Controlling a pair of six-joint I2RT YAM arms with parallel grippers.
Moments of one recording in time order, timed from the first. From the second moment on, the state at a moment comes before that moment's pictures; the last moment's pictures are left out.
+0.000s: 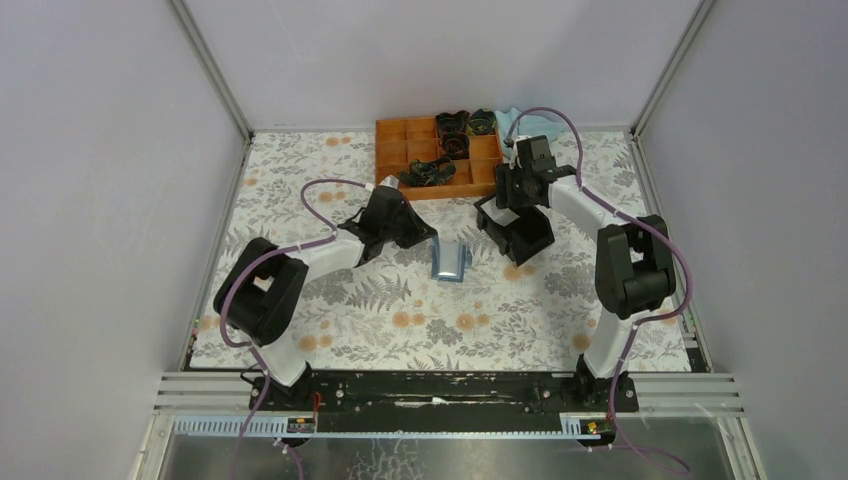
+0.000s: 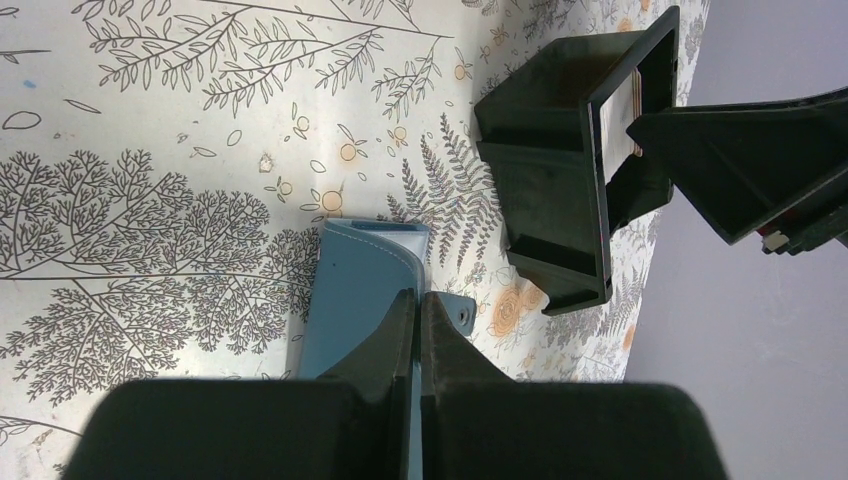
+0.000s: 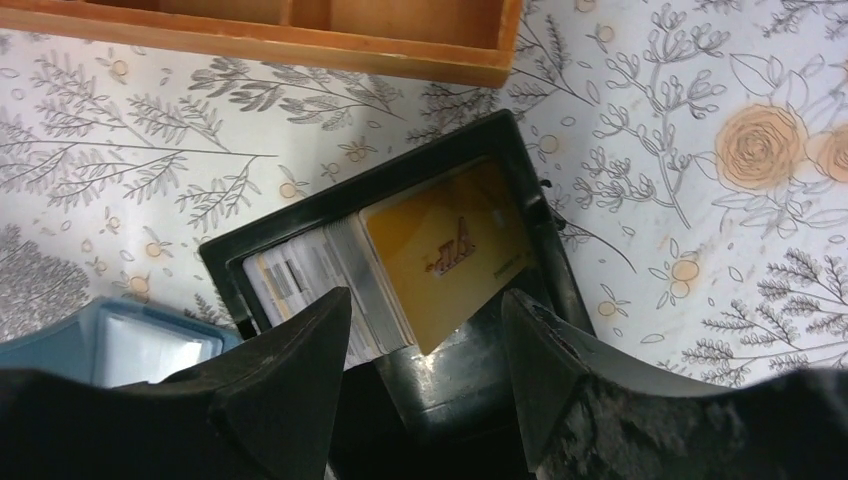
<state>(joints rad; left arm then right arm) -0.52 1.71 0.93 0.15 0.16 -1.02 0.29 1.84 1.35 -0.41 -0.01 0.12</state>
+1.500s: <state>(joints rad) -0.52 1.73 0.93 0.18 0.16 -1.02 0.23 1.90 1.39 -0.36 -0.23 0.13</state>
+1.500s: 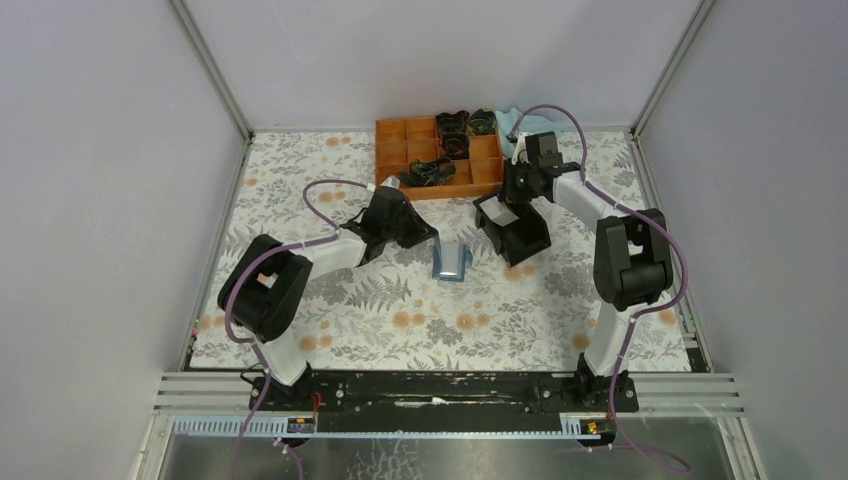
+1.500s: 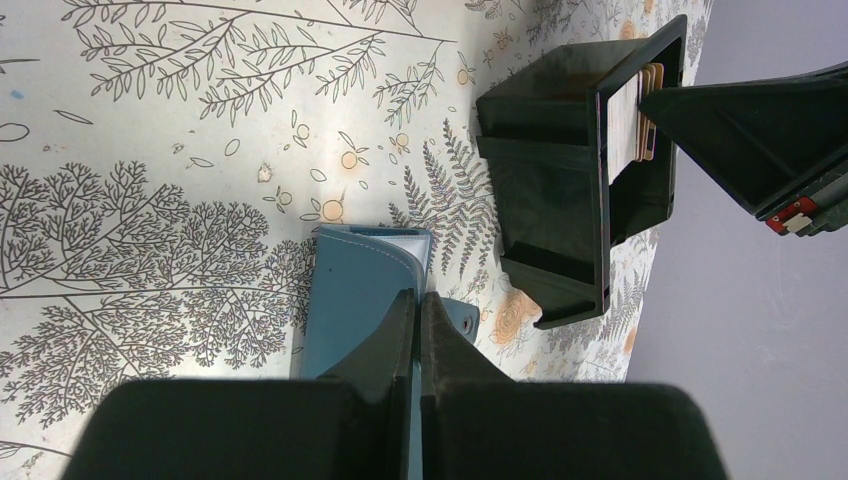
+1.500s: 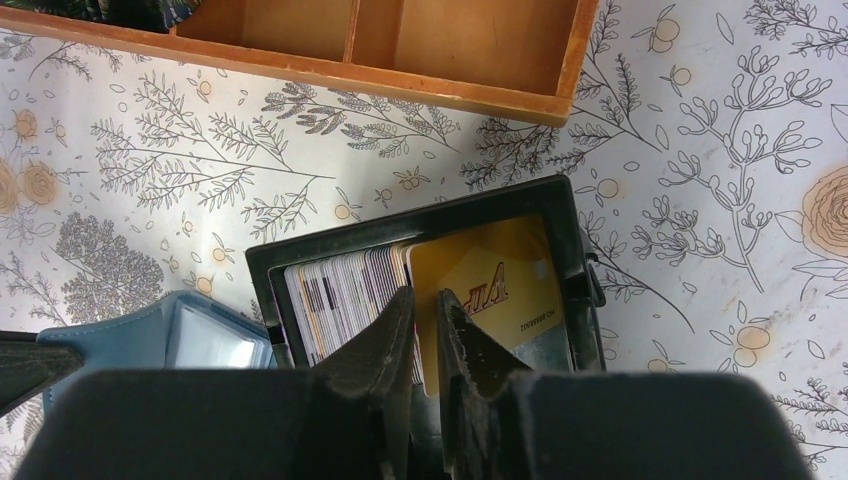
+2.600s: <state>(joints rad) -0.52 1.74 0.94 0.18 0.16 -1.02 0.23 1.88 1.39 -0.37 -0.25 0.16</state>
